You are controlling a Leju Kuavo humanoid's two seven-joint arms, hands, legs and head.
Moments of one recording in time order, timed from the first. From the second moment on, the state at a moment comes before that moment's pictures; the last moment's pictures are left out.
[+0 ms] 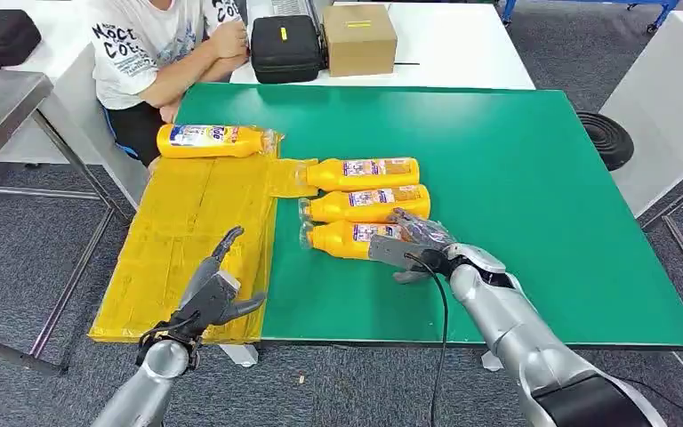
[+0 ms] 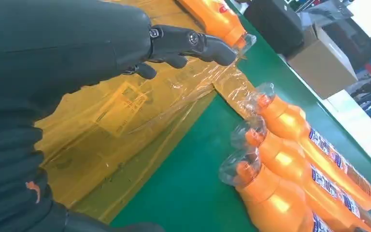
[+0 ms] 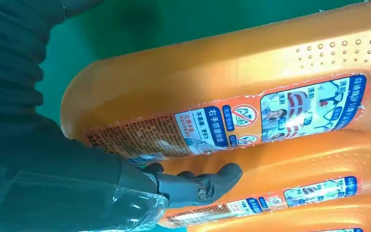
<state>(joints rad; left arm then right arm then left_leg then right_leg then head) -0.24 -0.05 -0.25 -1.03 -0.48 0.05 -0.39 -0.65 -0.07 0.44 -0.65 0.80 0.22 -0.20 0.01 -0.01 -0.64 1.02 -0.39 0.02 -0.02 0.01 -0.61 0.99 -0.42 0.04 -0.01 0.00</state>
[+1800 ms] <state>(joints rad) -0.23 -0.03 -0.25 -1.03 -0.47 0.01 -0.38 -0.61 -0.13 0.46 -0.73 0.65 0.35 -0.17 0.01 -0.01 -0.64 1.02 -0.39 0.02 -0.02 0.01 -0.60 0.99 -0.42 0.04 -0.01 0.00</state>
